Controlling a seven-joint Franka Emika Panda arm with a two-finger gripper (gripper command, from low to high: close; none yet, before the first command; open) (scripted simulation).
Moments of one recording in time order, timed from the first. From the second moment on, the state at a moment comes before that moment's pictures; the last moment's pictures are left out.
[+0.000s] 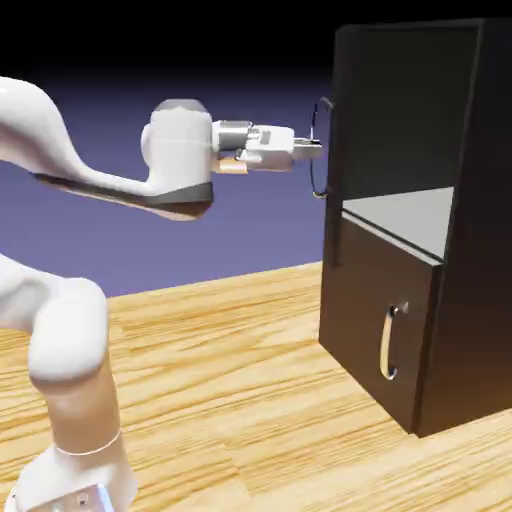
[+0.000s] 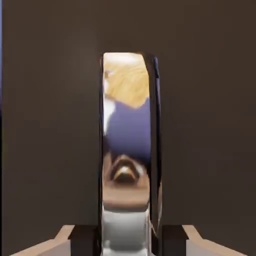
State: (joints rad) arm -0.15 -0.95 0.24 -2.64 -1.62 2.63 -0.51
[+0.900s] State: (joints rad) arm -0.35 -0.92 1.08 -2.21 -0.79 1.51 -0.73
